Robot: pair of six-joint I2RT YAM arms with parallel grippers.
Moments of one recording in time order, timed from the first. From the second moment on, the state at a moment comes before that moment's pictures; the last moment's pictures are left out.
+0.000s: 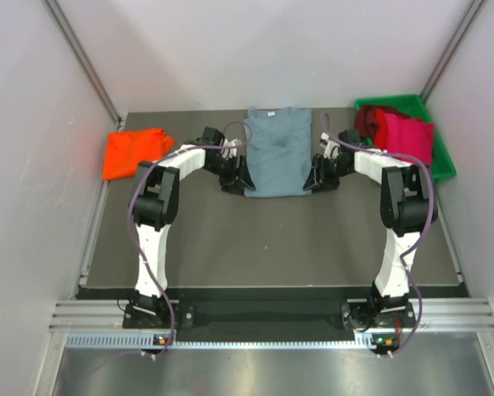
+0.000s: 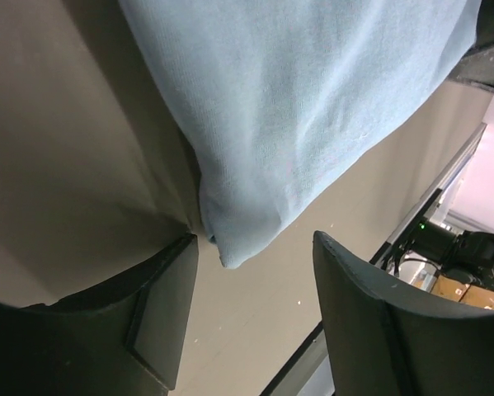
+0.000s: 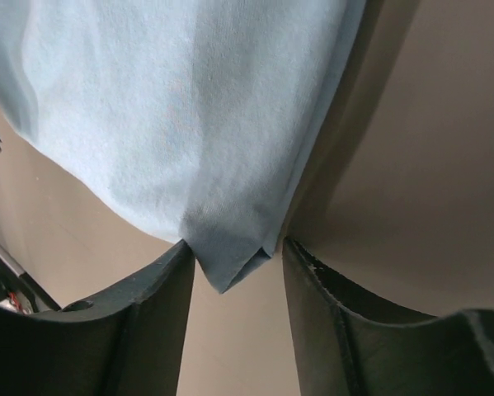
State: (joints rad) left arm -0.29 2.23 1.65 -0.60 0.74 -0.32; right arm 0.14 2.02 1.36 -0.48 -0.59 0.16
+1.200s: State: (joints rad) left arm -0.30 2.19 1.64 -0.72 0.74 -0.21; right arm 0.16 1.81 1.30 -0.57 -0.63 0.07
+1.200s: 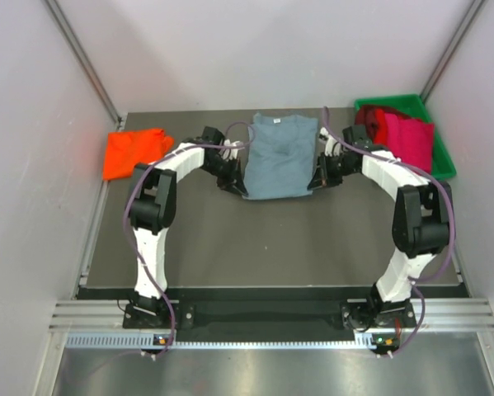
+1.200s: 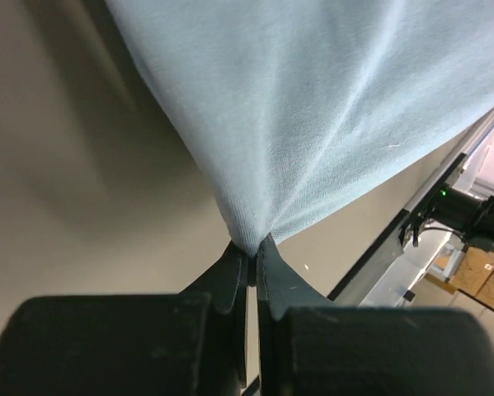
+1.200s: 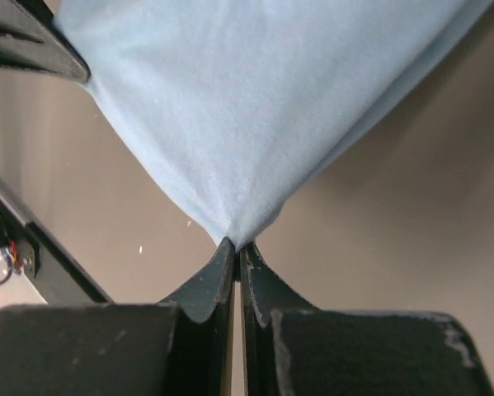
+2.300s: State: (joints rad) left arm -0.38 2.02 1.82 -0.78 0.69 -0.16; right arm 0.13 1.55 1.25 -0.60 -0.64 0.10
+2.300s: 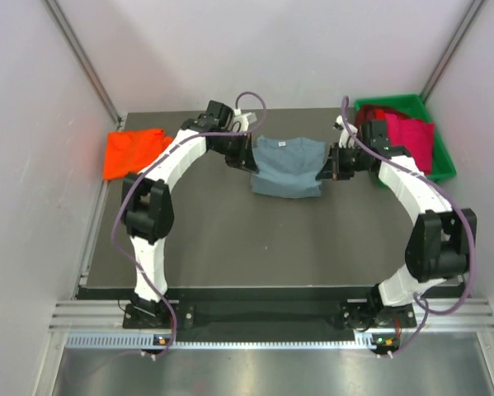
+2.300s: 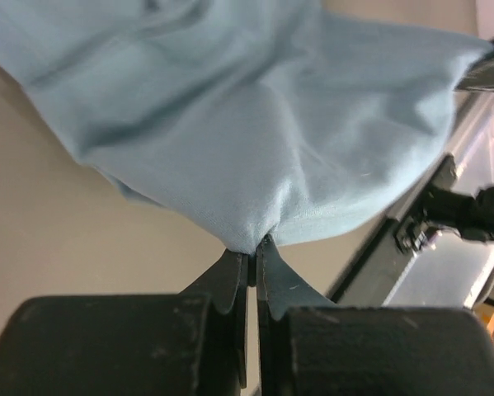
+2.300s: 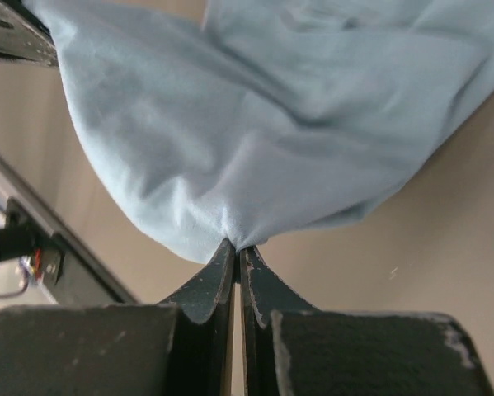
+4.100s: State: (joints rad) left arm -0.28 2.42 2.20 -0.42 0.53 -0.27; right arm 0.11 2.09 1.88 -0.45 -0.41 0.09
